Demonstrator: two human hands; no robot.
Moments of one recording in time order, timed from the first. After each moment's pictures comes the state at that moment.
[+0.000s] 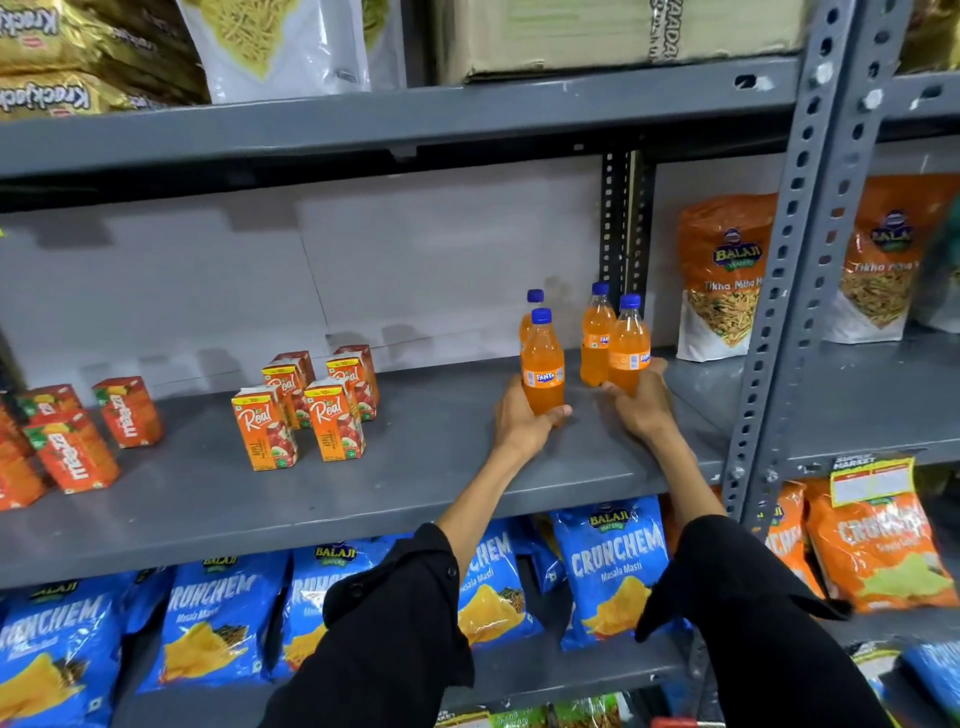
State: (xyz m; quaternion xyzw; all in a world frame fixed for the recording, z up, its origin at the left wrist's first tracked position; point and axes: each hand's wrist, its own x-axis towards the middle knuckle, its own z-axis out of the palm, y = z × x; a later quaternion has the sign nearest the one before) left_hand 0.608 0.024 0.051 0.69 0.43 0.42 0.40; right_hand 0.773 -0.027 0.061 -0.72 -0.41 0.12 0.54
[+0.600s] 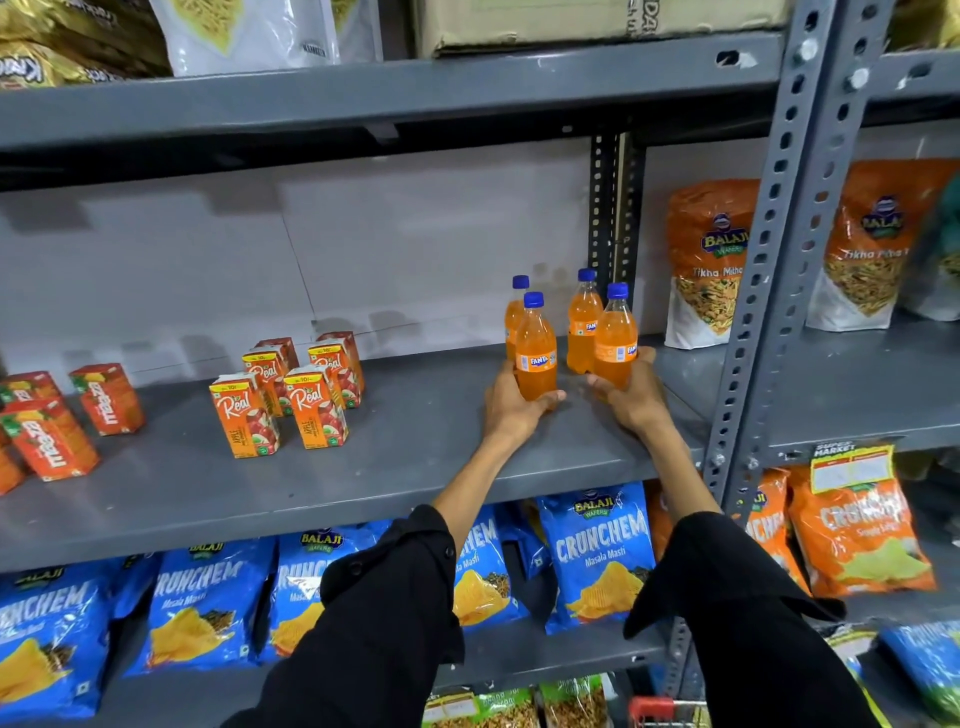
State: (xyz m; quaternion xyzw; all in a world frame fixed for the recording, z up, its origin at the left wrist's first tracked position) left_hand 0.622 0.021 0.052 0.70 0.45 0.41 0.37; right_hand 0.780 -0.038 0.060 -0.72 -0.43 0.15 0.53
